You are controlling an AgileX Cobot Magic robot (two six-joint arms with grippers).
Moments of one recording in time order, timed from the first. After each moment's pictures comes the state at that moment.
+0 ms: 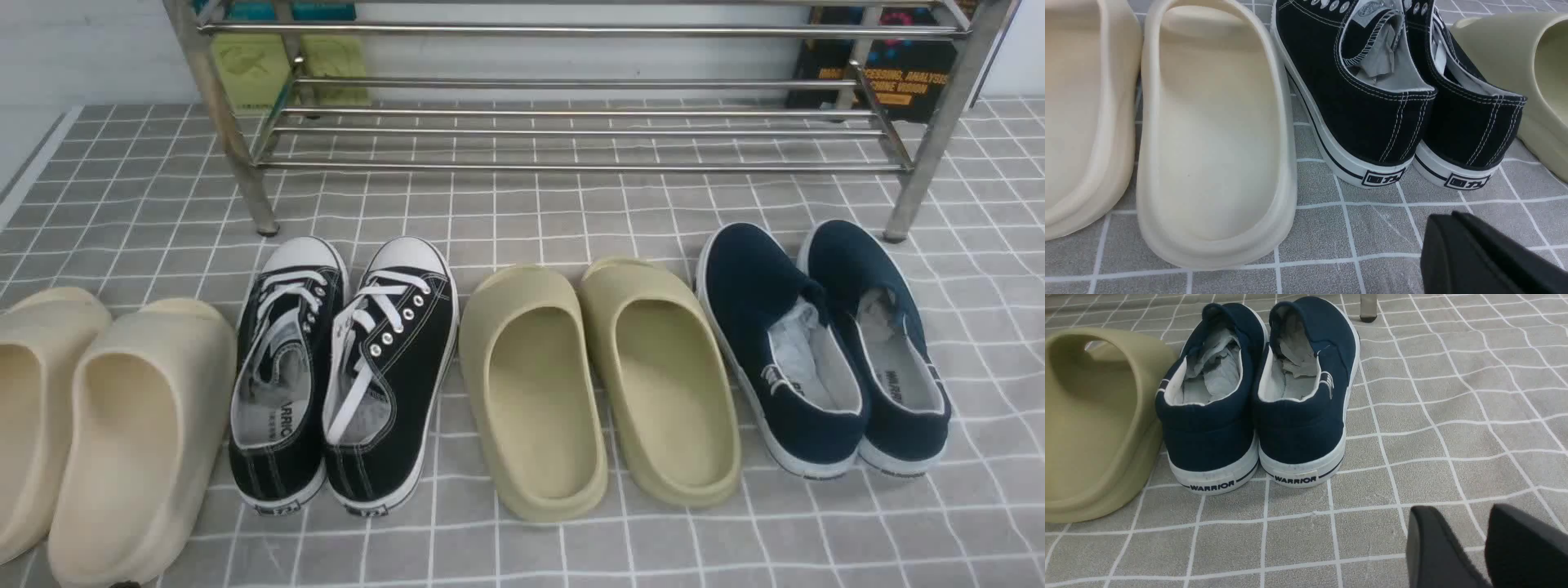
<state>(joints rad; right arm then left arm) -0.05 -0.01 0.02 0.11 0.39 -0.01 -0.17 -0.01 0.03 -0.07 0.40 -0.13</state>
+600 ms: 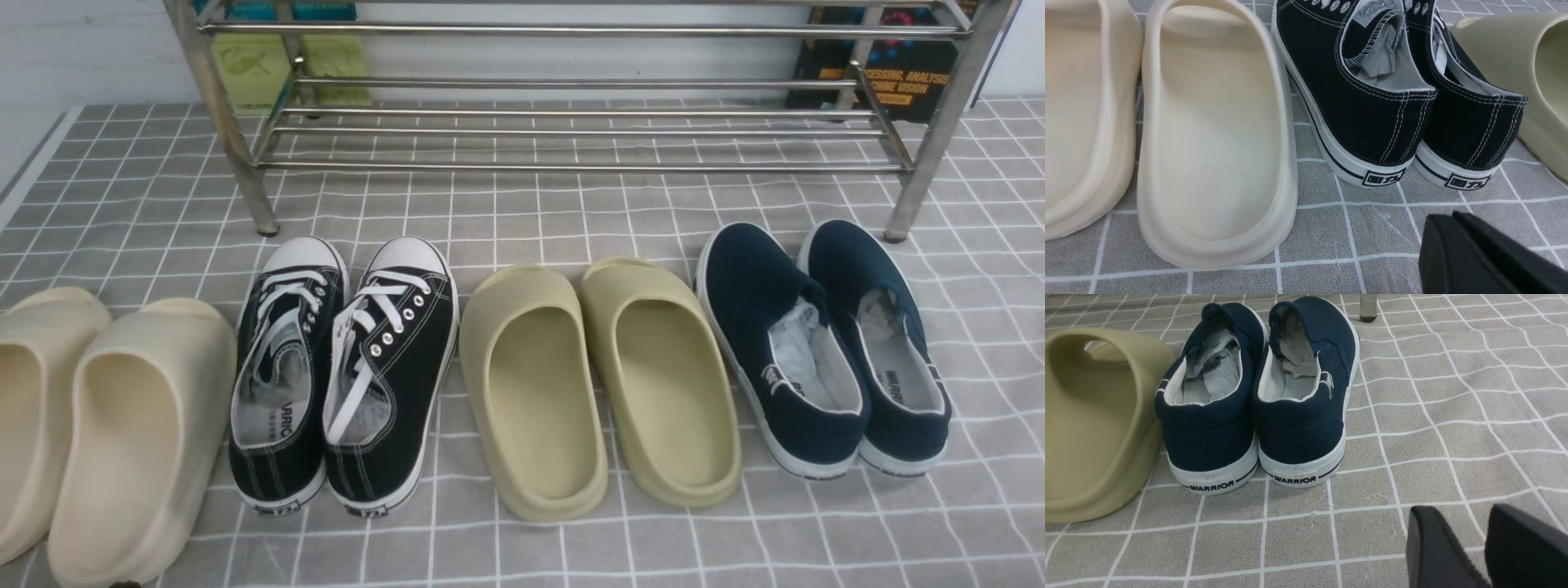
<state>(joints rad) -0.05 -0.01 0.02 0.11 0.39 -0.01 -0.17 -0.01 0.03 -0.07 0.40 -0.13</state>
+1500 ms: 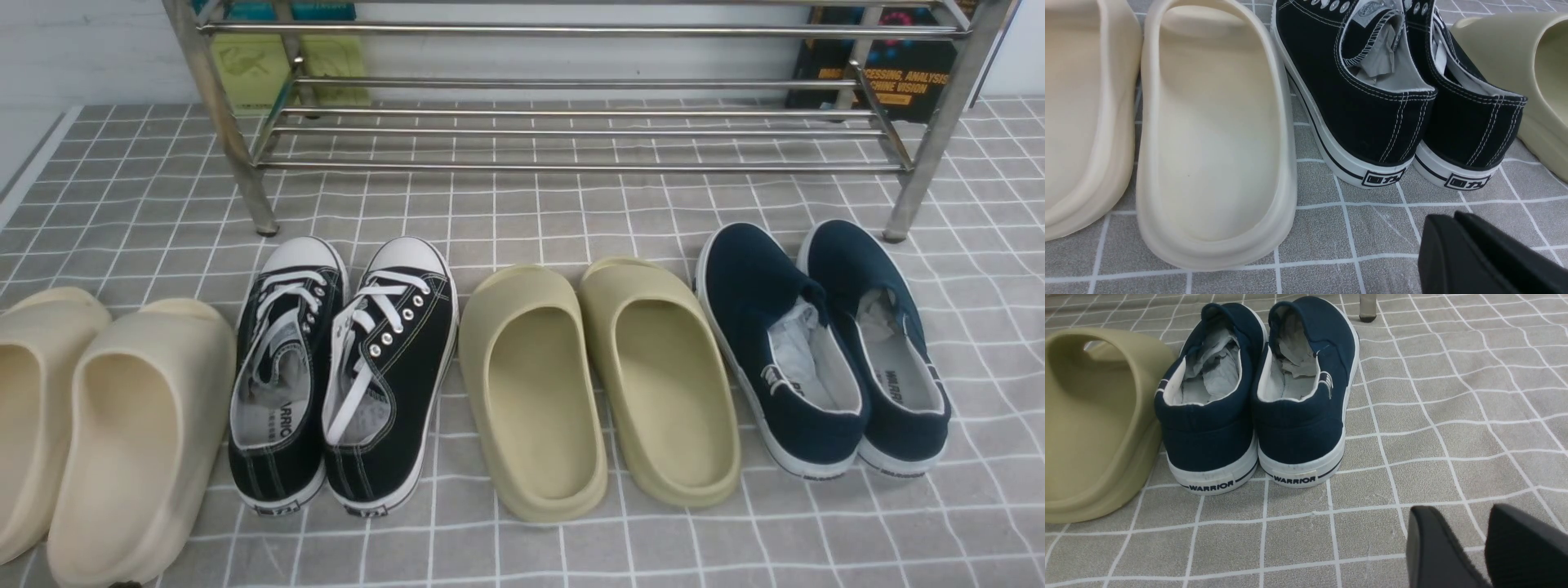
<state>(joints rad) -0.05 -0.01 0.02 0.11 0.39 -0.01 -0.17 -0.01 0.03 -0.07 0.40 -0.13</state>
